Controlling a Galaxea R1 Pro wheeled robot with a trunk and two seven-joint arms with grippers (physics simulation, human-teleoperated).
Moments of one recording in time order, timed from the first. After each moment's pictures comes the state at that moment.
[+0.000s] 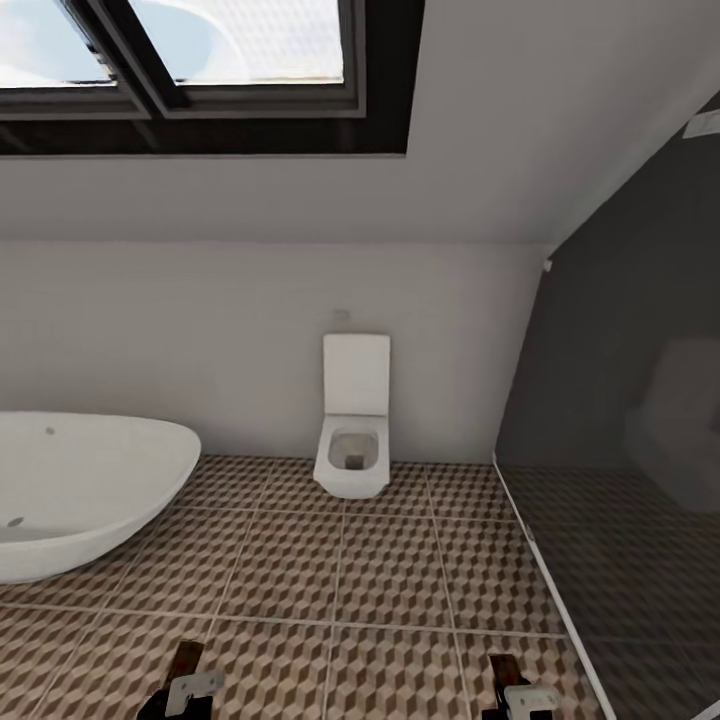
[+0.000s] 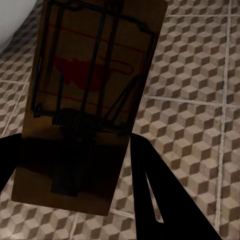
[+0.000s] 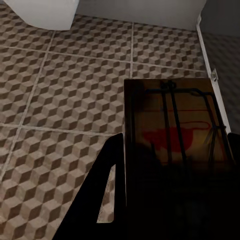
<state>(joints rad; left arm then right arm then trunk) -0.47 0.02 -0.51 0.08 0.52 -0.54 0.22 -0.25 -0.06 0.36 -0.31 -0.21 -0.55 -0.17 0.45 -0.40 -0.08</state>
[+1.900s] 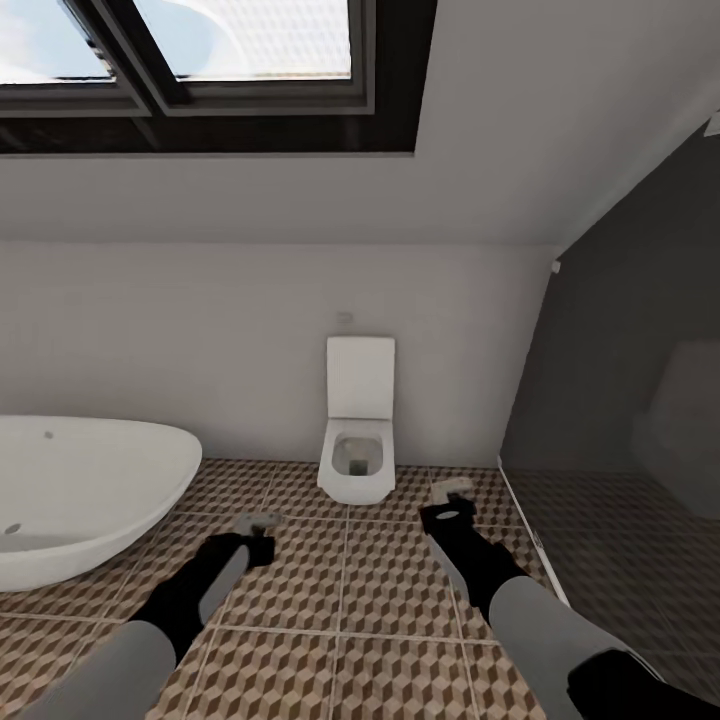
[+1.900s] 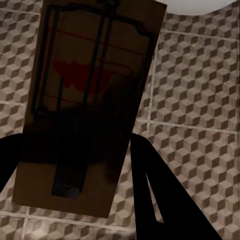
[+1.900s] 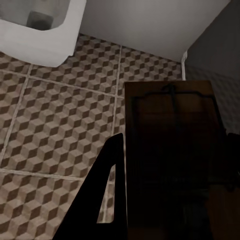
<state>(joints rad) -0.65 0.06 -0.33 -0.71 0.49 0.55 0.27 -0.80 0.10 0.35 -0.46 -0.10 0.34 -0.35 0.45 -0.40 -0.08</state>
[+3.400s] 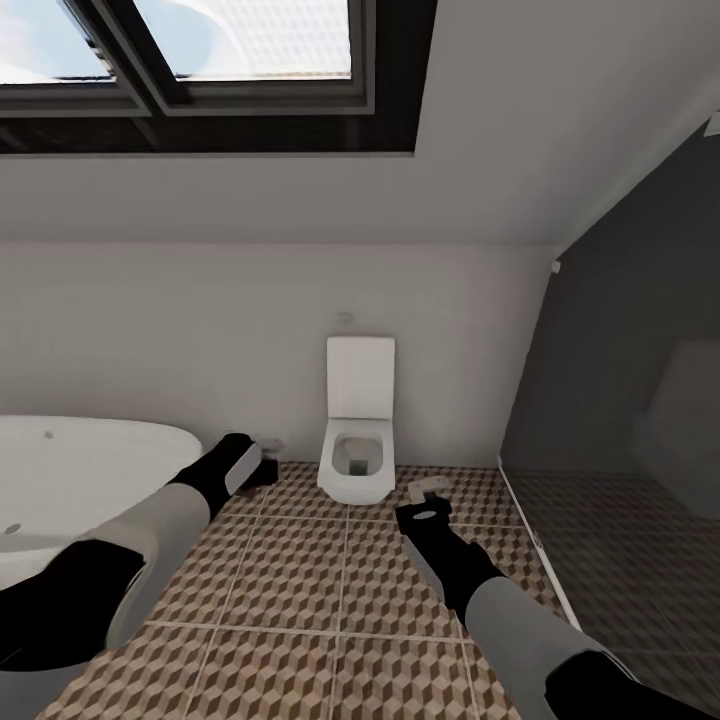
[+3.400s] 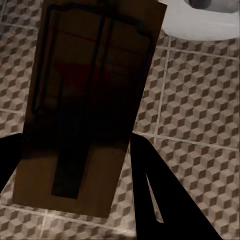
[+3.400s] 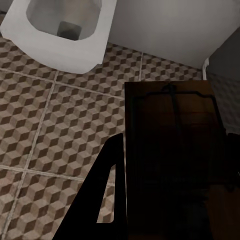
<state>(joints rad) -1.11 -0.01 -0.28 -0.30 0.47 0.69 0.29 -0.80 0.17 0.35 -0.46 -0.09 0.34 -0.35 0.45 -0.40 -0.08</state>
